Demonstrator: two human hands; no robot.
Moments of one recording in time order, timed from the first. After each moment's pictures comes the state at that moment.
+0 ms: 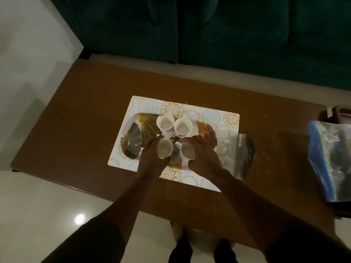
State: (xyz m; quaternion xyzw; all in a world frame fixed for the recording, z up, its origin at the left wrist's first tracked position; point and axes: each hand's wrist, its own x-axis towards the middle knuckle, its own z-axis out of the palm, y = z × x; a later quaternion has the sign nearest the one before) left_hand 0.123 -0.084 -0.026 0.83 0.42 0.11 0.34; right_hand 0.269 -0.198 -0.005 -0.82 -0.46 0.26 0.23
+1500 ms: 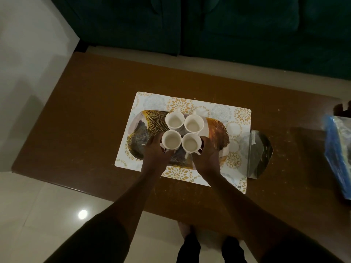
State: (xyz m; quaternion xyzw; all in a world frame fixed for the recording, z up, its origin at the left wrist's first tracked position) left_hand 0.118 -0.056 -0.029 0.79 0.43 0.14 0.41; right_hand 0.228 -0.171 -0.026 -0.84 -0.22 0.26 0.42
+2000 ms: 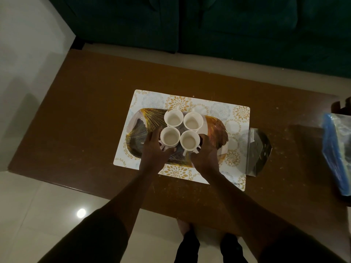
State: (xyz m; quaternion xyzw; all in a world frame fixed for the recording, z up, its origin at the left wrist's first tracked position) left_hand 0.115 -0.049 -0.037 0.81 0.41 0.14 0.39; right_hand 0.226 -0.169 -0.025 -0.84 -0.22 0.26 0.42
